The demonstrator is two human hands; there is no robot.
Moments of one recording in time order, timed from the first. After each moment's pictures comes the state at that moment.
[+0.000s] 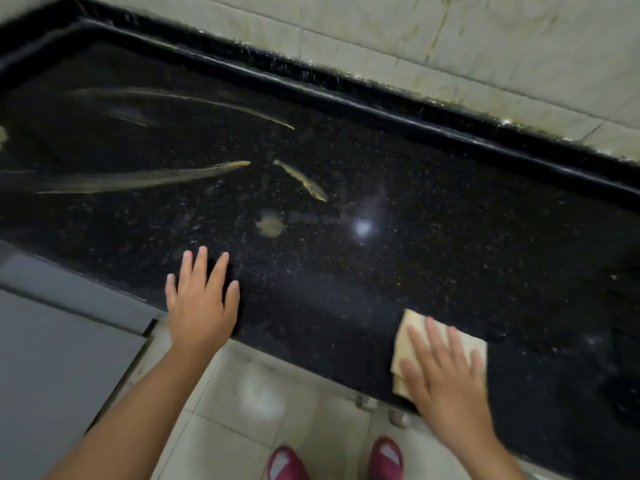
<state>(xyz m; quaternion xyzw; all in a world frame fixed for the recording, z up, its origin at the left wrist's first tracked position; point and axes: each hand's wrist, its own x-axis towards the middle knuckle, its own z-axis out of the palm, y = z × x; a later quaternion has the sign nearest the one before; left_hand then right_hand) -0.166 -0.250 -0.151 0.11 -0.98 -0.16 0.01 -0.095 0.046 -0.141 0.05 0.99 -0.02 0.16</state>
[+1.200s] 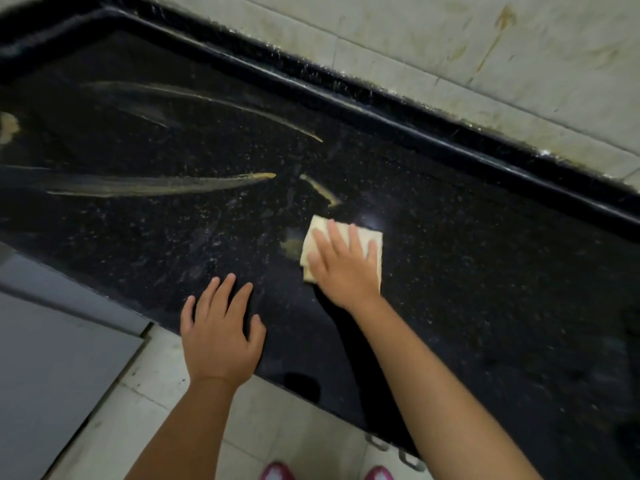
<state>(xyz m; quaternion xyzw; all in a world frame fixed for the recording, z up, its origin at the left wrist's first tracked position) -0.170 -0.256 -0.169 0.12 -0.98 -0.15 0.07 -0.278 -0.104 -0.147 -0.10 0.98 -0.10 0.16</state>
